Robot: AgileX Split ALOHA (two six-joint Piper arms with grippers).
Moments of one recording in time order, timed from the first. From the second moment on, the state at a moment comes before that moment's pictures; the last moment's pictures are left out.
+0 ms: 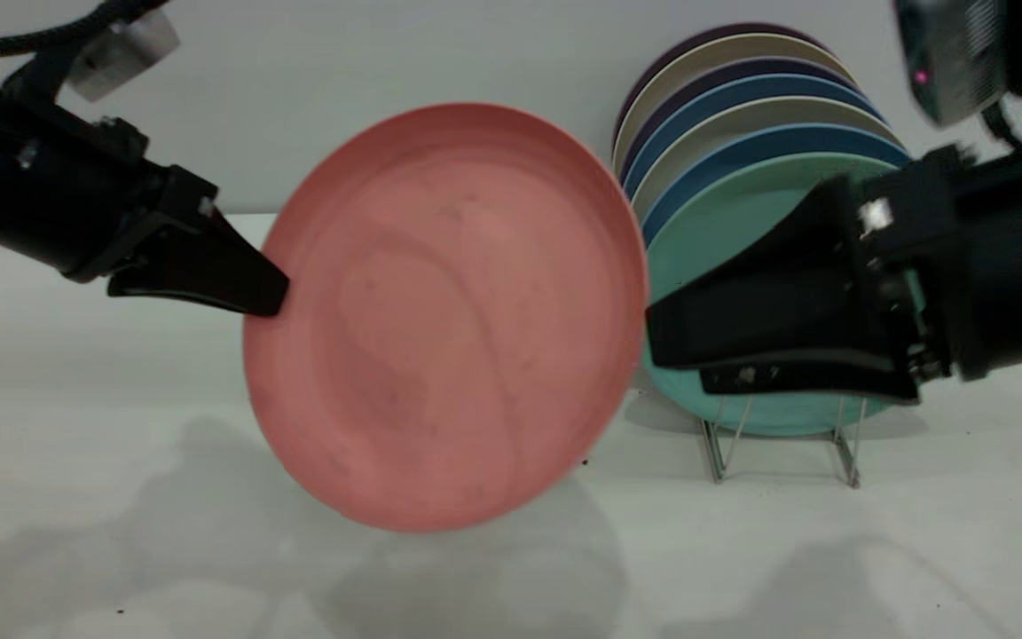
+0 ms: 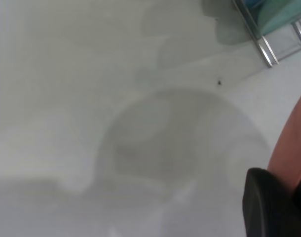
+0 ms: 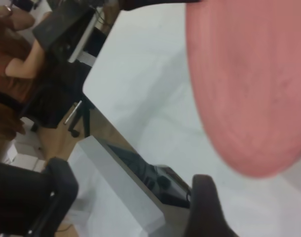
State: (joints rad) left arm -0.11 1.76 -0.82 -1.26 0.51 1.36; right arm 0.25 1.65 -0.51 1.76 0.90 -1.67
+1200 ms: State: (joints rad) left arm -0.16 1.79 -0.82 -1.26 0.63 1.34; right arm 0.25 1.82 -0.63 1.77 0.85 -1.69
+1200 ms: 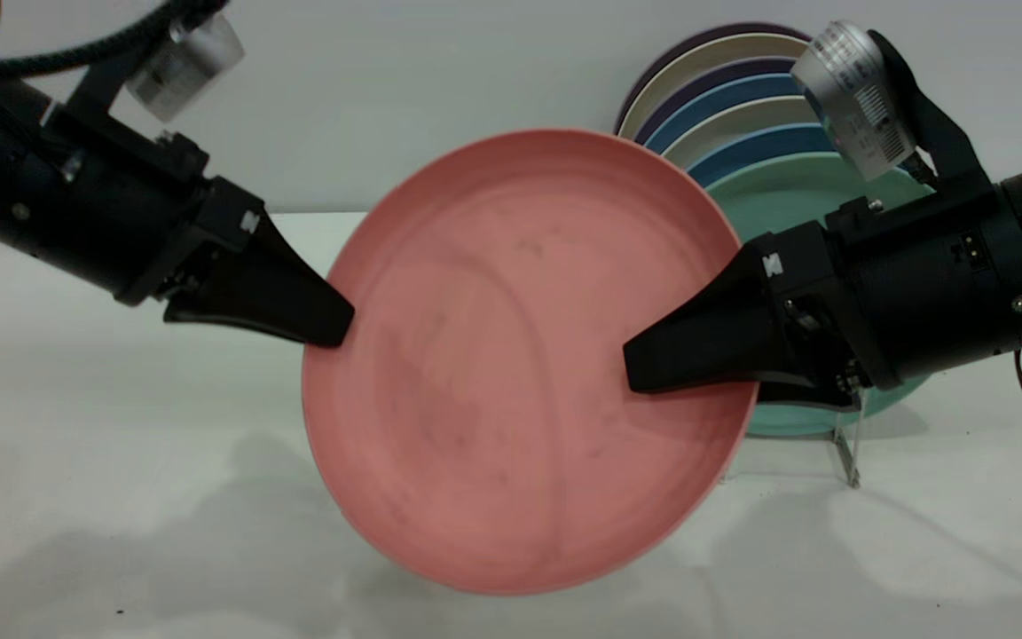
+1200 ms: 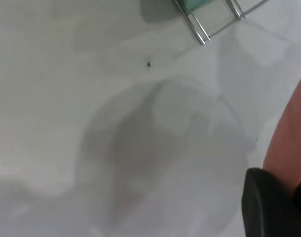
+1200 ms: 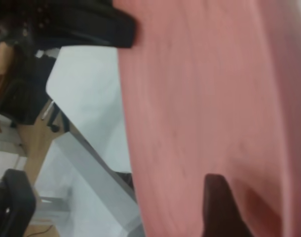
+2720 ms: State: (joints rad) left arm -0.08 1.76 -0.82 -1.36 0.72 1.33; right arm 0.23 1.83 -0.63 1.71 0.81 -1.75
